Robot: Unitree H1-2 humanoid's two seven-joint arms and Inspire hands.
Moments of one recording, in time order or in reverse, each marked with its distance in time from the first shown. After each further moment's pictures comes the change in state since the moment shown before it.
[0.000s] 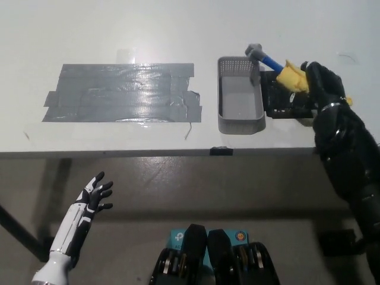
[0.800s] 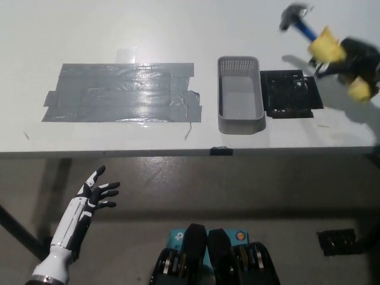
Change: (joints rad) left_arm -0.026 0.007 -0.002 0.000 0.002 -0.002 -0.001; right_arm -0.217 -0.213 -0.109 0.057 0.306 0.159 0.558
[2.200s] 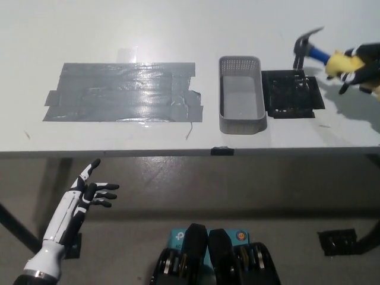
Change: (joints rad) left_arm -0.014 0.028 0.012 -0.022 0.012 -0.010 -0.013; right_arm -0.019 -0.151 0.189 -0.018 0.089 0.006 0.298
